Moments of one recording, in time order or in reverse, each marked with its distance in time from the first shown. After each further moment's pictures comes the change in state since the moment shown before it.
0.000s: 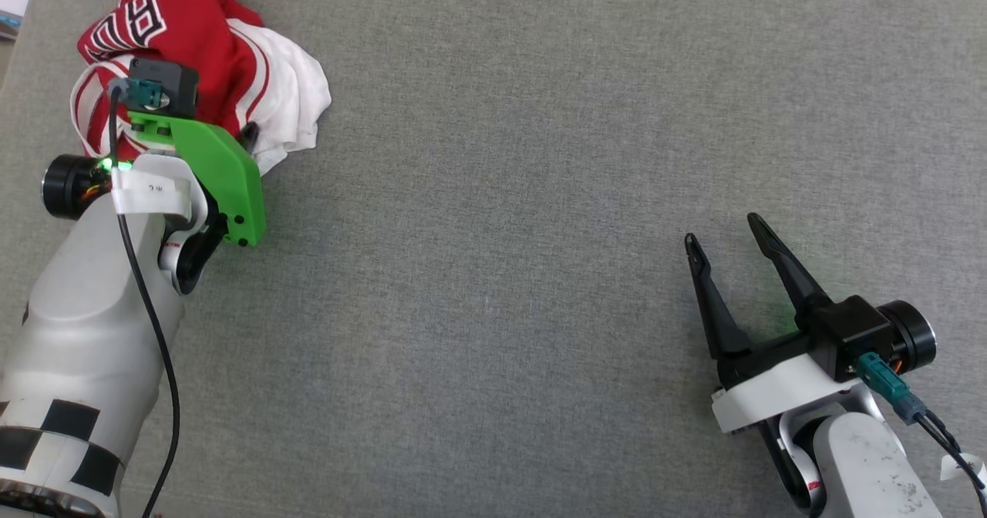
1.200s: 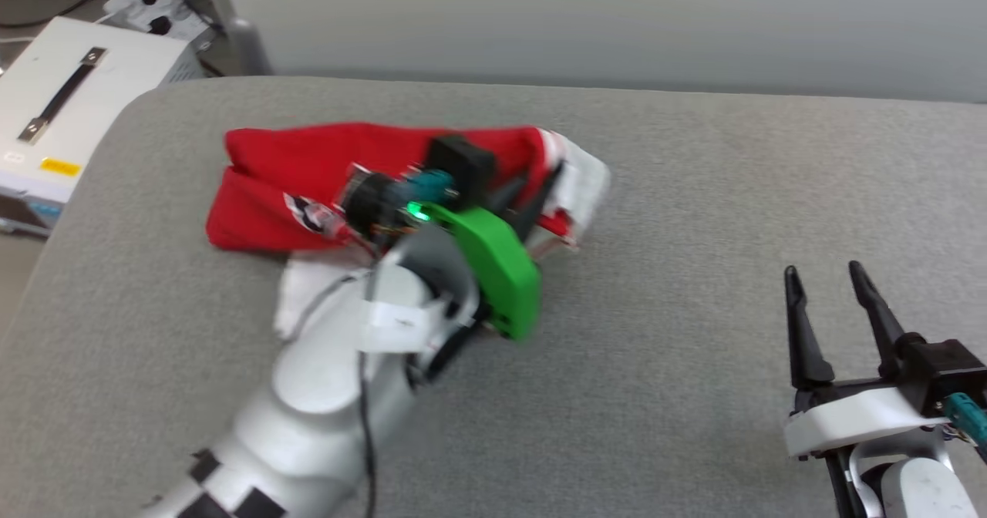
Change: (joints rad) left arm 0.157 -0.202 -0.251 -0.484 -0.047 0.055 -0.142; right arm 0.114 0.042 -0.227 -0.004 0.009 0.000 0.000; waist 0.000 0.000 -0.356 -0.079
